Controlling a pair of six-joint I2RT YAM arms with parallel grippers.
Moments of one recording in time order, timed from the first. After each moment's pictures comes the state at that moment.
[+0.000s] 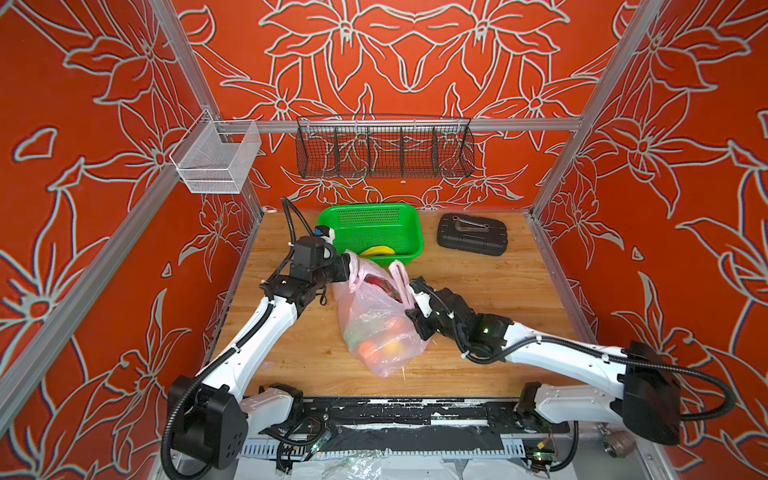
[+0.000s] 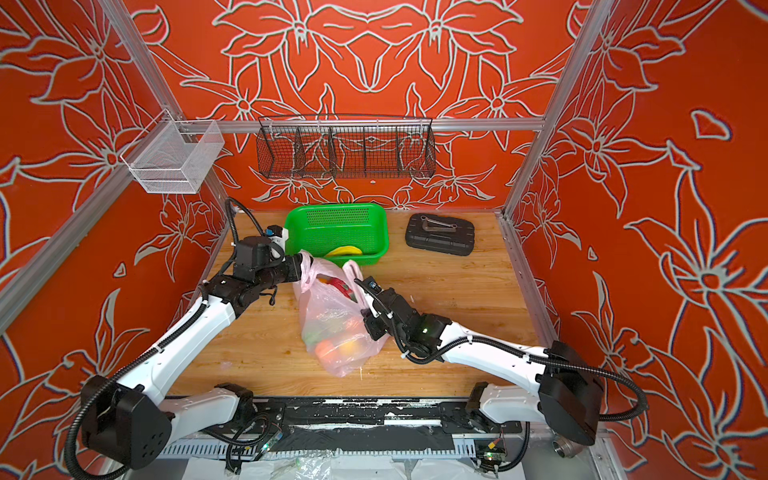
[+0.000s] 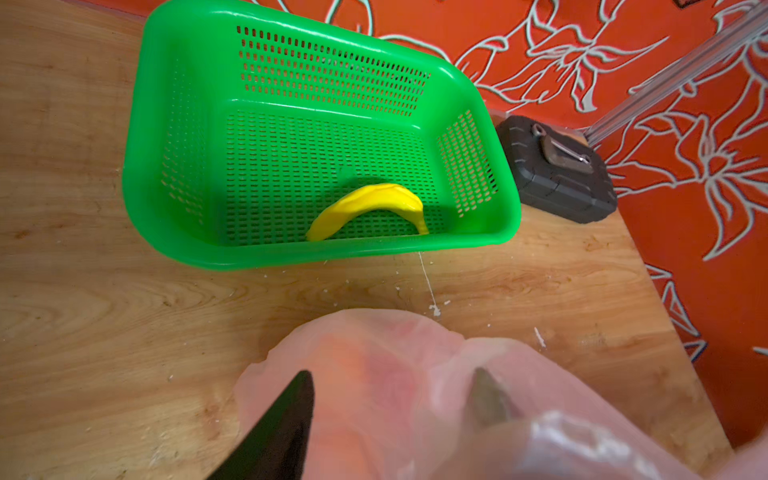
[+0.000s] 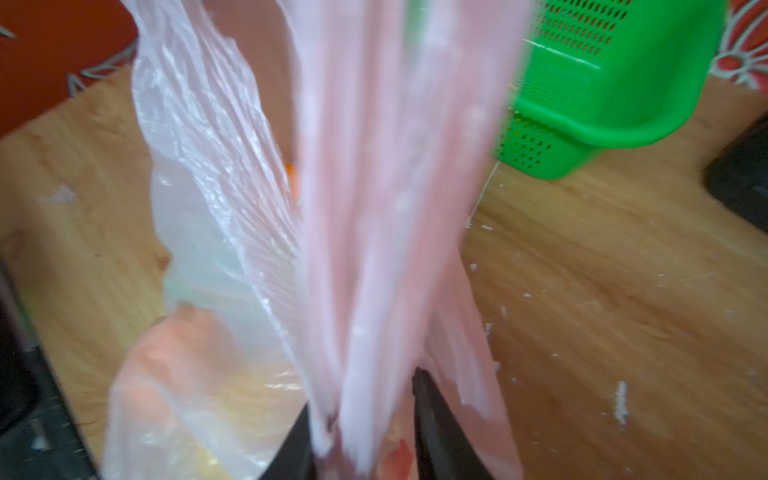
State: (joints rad) left arm -0.23 1.19 0.97 -0.39 0.15 -0.42; right arm 0.97 1.22 0.74 -0.13 0.14 0.22
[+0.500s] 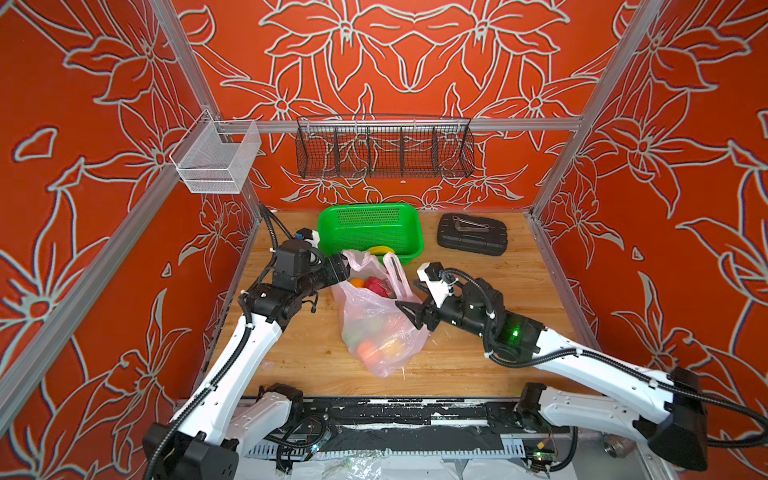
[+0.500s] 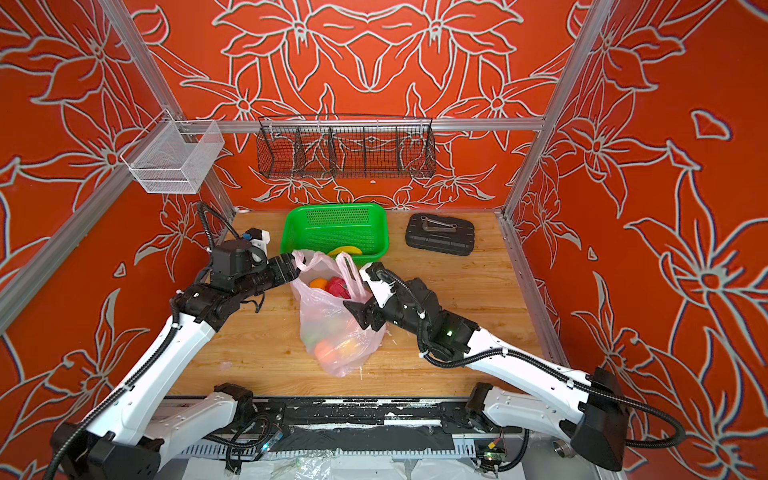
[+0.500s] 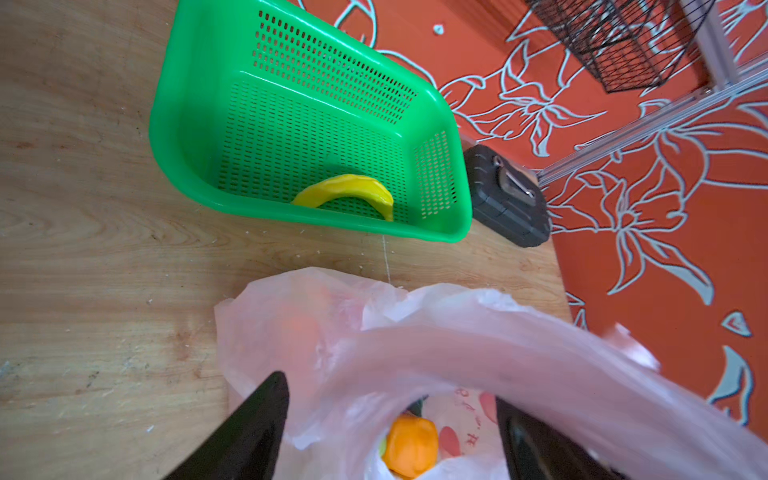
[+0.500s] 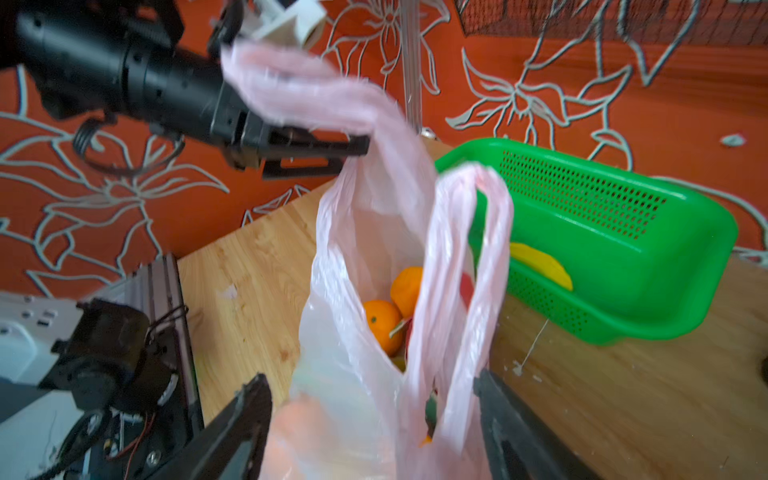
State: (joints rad) left arm -0.22 1.00 1.02 -0.56 0.20 -0.63; right arm 0.91 1.06 0.85 0.00 -0.03 0.17
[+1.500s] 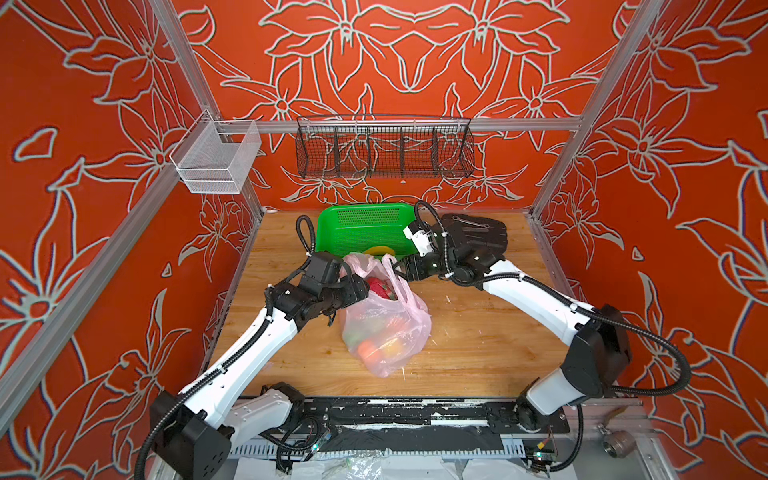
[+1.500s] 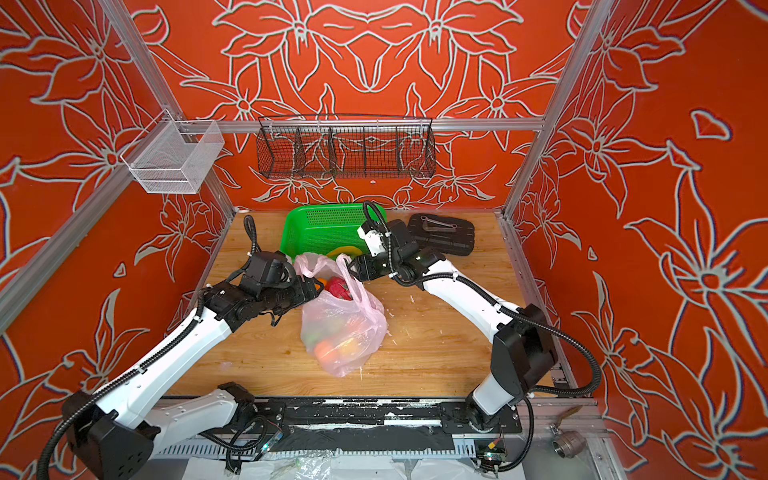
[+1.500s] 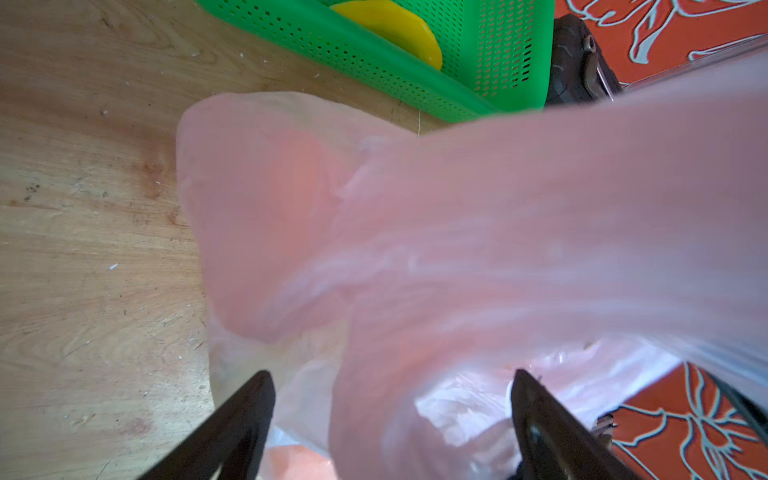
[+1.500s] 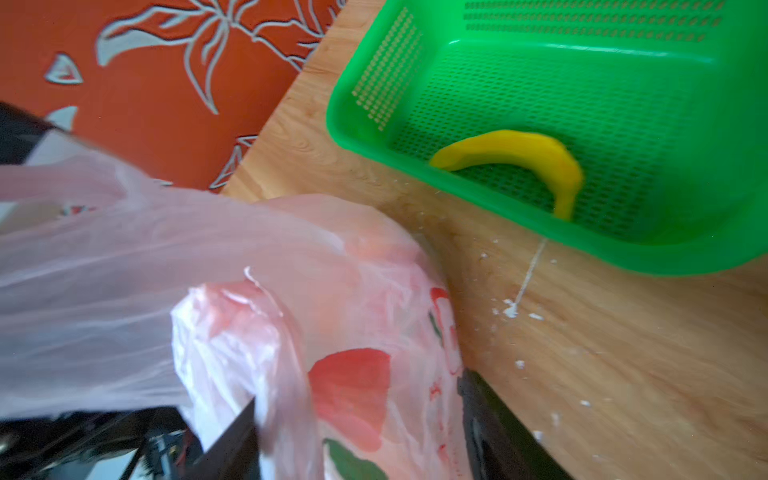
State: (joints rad) left arm -0.43 1.10 1.00 -0.73 0.10 -0.83; right arm 0.63 1.55 1.28 -0.39 -0.43 0.33
